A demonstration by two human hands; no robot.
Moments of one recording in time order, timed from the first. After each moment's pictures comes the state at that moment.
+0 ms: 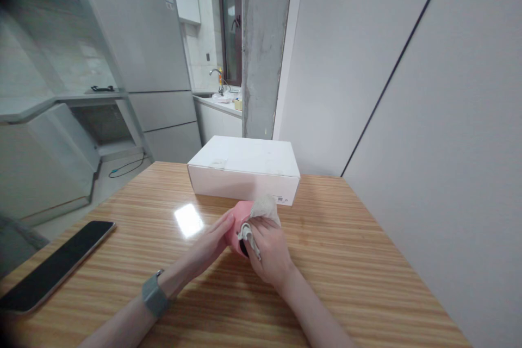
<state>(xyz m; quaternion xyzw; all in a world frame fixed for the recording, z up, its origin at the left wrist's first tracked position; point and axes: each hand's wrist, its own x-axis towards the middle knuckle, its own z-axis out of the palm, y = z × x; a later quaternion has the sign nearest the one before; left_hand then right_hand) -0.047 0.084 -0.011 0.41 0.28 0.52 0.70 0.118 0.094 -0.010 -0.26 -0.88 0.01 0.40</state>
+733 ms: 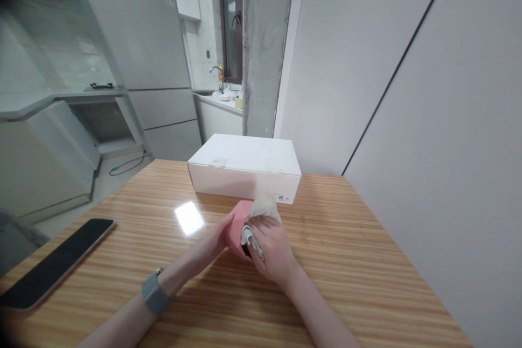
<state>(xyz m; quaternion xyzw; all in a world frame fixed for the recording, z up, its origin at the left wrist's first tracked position) -0.047 0.090 -0.023 0.39 0.31 0.47 0.72 0.124 0.098 -0.013 -0.24 -0.89 -0.01 0.39</state>
